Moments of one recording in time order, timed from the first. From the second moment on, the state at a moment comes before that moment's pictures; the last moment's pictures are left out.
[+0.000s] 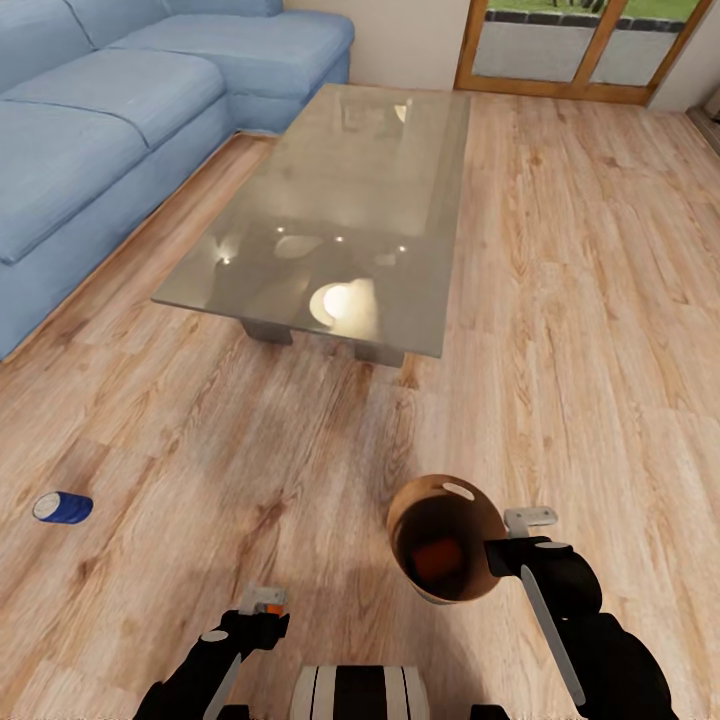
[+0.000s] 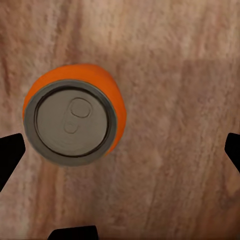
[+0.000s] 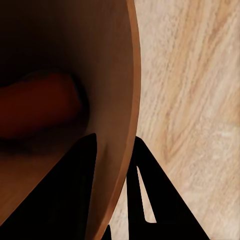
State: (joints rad) left arm -0.44 -0.06 0.06 -0.54 -0.13 0.17 -0.06; right arm -0.30 -0.05 0.06 -1.57 0.00 1.05 -0.12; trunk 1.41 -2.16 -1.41
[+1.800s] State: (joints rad) left arm -0.44 -0.06 0.06 -0.54 -0.13 0.18 -0.06; right arm -0.30 -0.05 0.06 -1.57 0.00 1.05 -0.12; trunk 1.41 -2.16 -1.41
